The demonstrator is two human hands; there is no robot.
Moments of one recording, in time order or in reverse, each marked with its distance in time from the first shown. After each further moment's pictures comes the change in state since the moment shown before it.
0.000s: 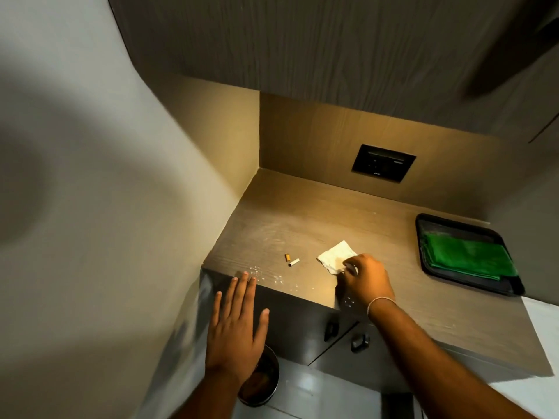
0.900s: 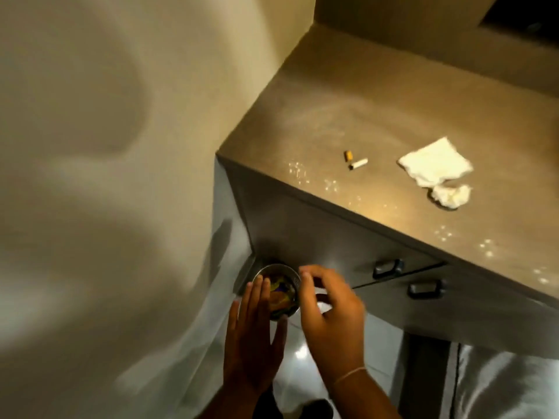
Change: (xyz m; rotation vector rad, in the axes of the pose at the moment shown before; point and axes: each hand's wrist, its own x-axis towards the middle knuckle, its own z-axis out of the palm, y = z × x) left_hand -0.139 -0.039 0.168 -0.155 -0.276 -0.274; right_hand -0.179 -0.054 0.170 0.683 -0.031 -0.122
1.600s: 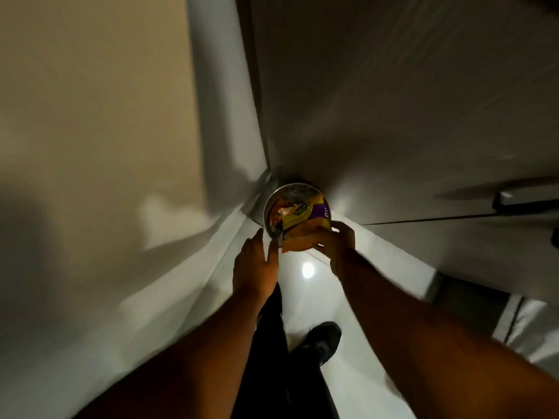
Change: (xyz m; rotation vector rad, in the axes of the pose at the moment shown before) left_hand 0.052 -0.117 0.187 -0.380 -0.232 -0.539; right_hand 0.040 0.343 0.152 0.306 -0.059 1.072
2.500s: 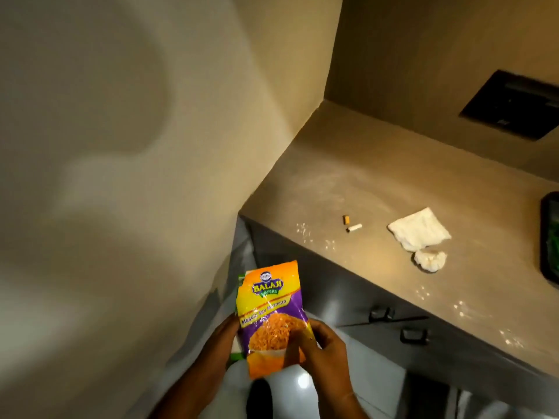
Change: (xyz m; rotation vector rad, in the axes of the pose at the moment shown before) left_hand -0.145 0.156 -0.235 -0.960 -0.273 -0.227; right_hand -0.331 -0.154 -0.054 -0.006 -0.182 -0.436
